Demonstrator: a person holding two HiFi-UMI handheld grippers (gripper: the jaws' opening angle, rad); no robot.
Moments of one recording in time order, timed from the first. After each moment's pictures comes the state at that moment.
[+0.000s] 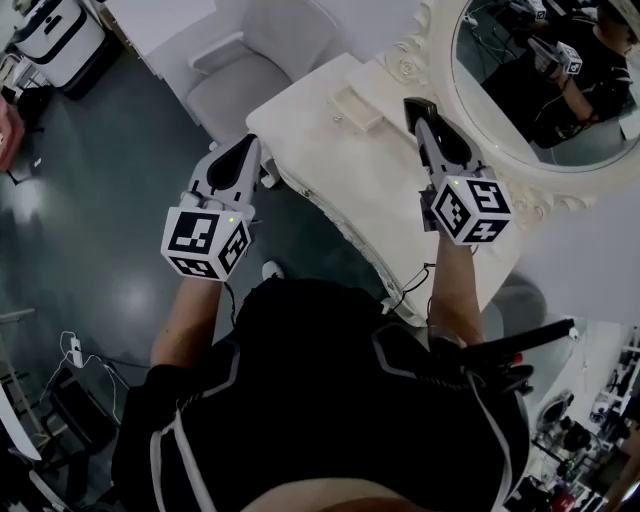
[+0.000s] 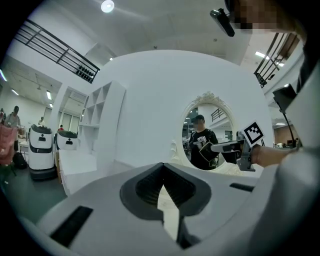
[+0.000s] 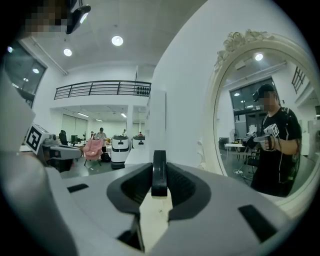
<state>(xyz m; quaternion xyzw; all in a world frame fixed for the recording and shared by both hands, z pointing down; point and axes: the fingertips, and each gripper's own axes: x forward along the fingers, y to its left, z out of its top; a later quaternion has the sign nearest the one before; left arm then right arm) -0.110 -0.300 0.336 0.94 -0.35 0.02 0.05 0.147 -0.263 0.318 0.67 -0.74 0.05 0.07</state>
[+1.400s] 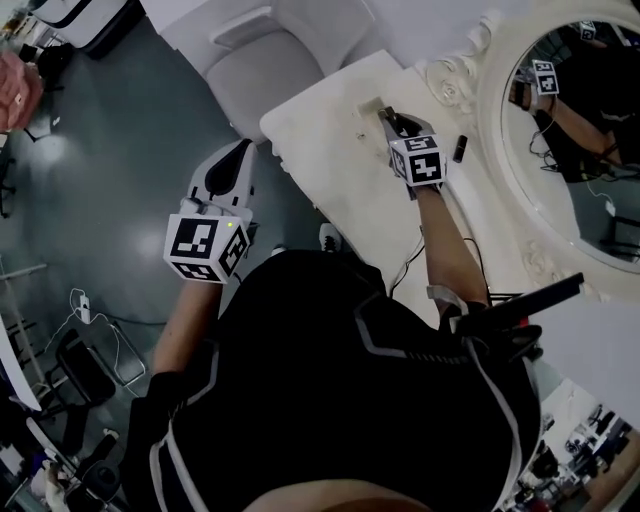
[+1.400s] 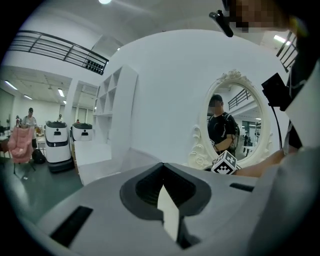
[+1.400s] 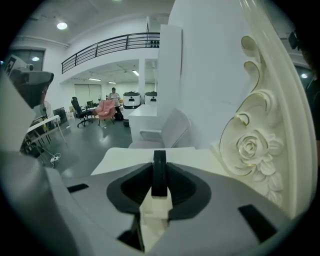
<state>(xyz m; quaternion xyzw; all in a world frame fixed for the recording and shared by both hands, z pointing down) -0.092 -0.405 0.396 0.89 -0.43 0.09 0.09 0.178 -0.467 0.579 0.56 -0.76 0.17 0.29</state>
